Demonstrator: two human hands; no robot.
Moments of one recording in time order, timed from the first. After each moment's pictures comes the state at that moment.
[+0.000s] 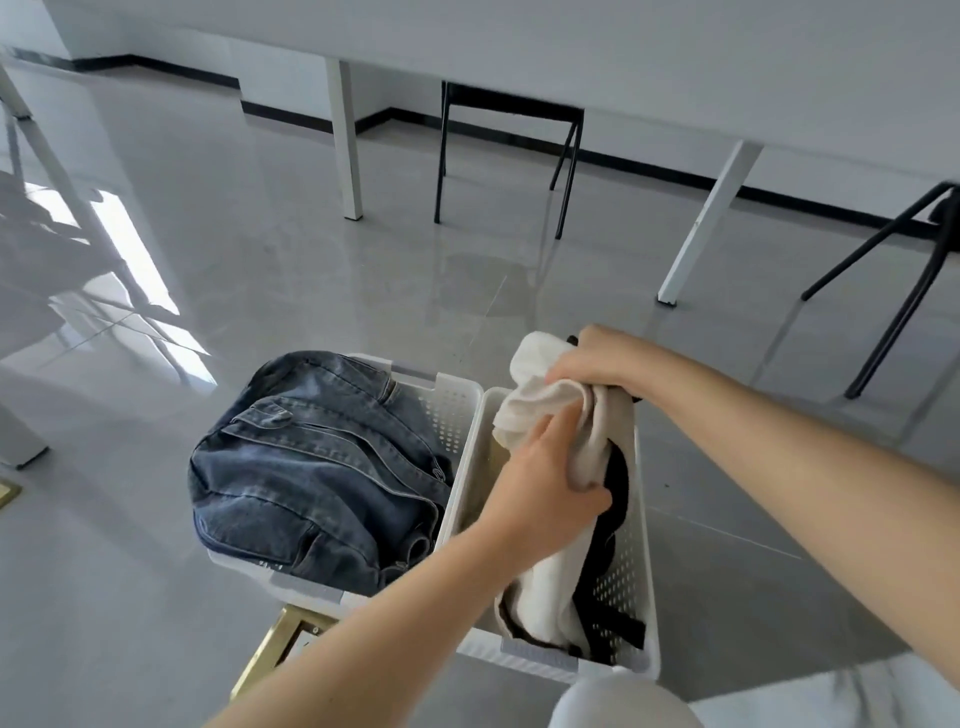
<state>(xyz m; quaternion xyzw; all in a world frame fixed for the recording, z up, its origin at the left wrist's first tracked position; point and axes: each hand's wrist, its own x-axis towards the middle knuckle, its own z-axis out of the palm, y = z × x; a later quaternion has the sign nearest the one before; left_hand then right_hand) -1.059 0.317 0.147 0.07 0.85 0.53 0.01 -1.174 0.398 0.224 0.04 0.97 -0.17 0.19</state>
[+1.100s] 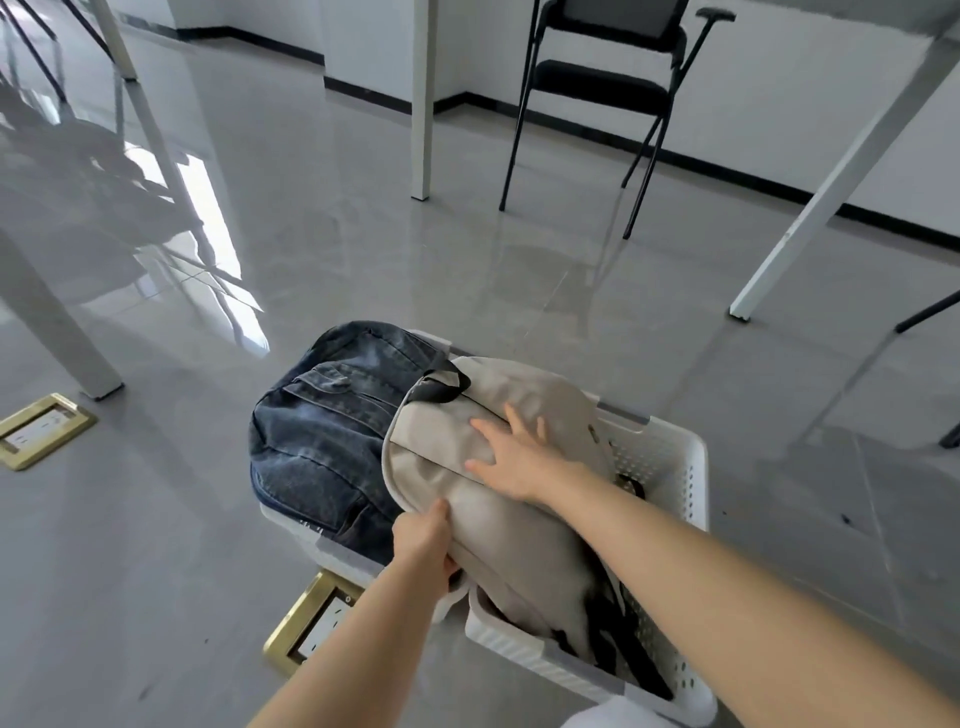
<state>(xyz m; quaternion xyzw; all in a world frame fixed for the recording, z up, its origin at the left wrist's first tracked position) -1.057 0.214 -0.006 -0.52 0.45 0.72 0.07 -1.155 0.306 0.048 -0.19 0.94 -0.07 0.26</state>
